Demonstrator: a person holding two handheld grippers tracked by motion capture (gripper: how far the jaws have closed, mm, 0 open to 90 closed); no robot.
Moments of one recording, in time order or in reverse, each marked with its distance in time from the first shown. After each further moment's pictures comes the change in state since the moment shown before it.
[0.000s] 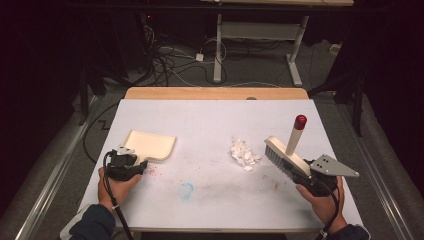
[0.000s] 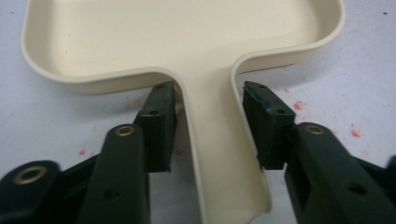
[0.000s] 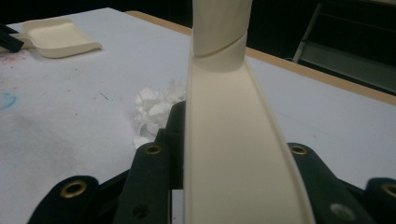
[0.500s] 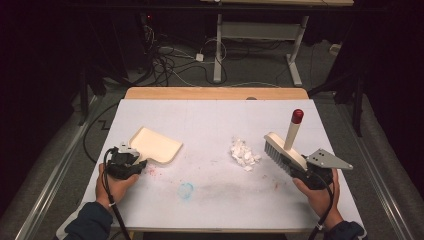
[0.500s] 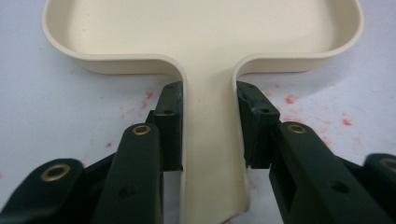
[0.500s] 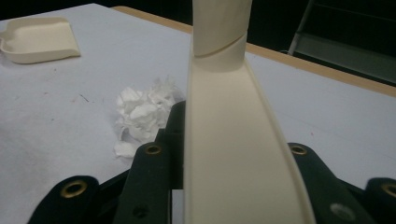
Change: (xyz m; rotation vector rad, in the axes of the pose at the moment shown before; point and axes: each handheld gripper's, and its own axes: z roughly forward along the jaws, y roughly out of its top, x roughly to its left) left arm -0.001 0.008 -0.003 0.039 -0.033 0.106; right arm -0.009 -0.001 0.022 0.021 -0.022 0.035
